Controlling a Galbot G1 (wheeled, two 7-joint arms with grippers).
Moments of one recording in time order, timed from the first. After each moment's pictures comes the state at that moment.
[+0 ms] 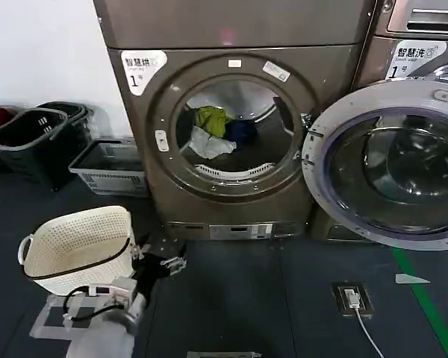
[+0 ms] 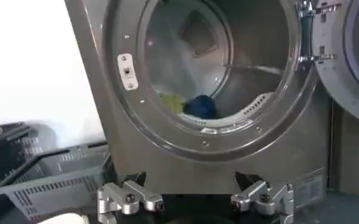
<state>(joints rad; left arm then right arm) 1.39 -1.46 -0.49 -2.24 0.18 0.56 0.21 -1.76 1.04 2.54 1.84 0.74 -0.11 -0.23</state>
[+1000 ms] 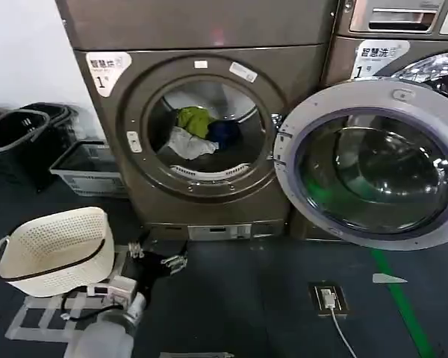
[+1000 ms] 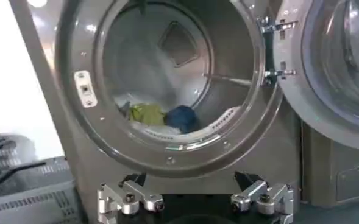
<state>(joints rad) 1.40 -1.45 -0.49 -2.27 0.17 0.56 0.22 -1.76 1.03 2.54 1.84 0.76 -0.10 -0.24</state>
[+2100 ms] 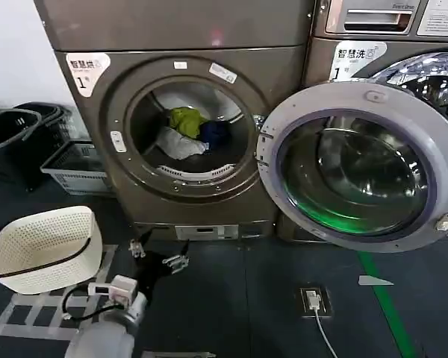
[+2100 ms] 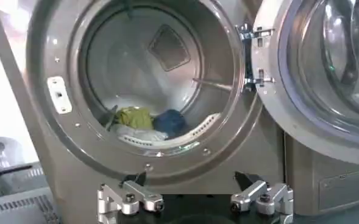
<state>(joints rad) 1.38 -1.46 -0.49 -2.26 0.17 0.55 0.23 -1.76 1.03 2.54 1.82 0.79 -0.02 -0.26</state>
